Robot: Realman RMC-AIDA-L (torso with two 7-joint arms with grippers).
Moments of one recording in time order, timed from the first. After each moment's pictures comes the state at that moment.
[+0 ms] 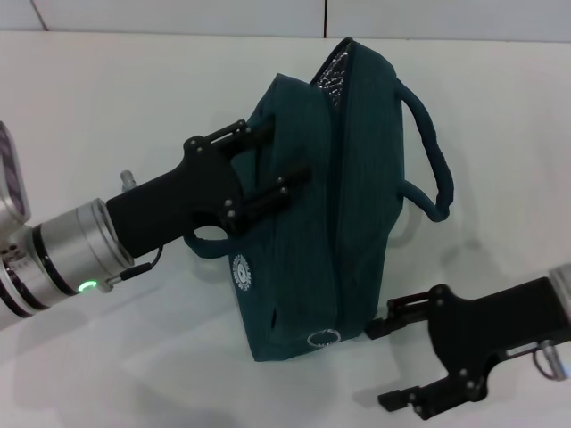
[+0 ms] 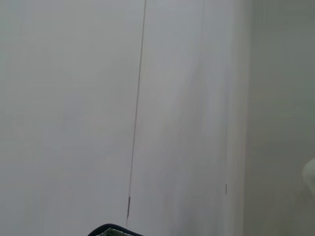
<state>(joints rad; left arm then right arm) -0.44 -2.09 0.96 0.27 1.34 1.64 -0.78 0.58 2.03 -1.33 -0.63 -1.80 -1.63 1.18</state>
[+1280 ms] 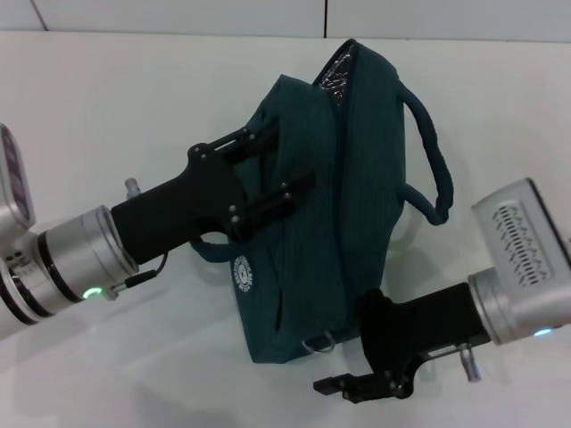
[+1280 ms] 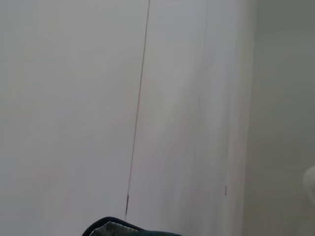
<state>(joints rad) -0.45 -2.10 0.96 0.24 1.33 1.64 -0.78 0.61 2.03 -1.76 -0.66 -1.51 -1.31 1.19</state>
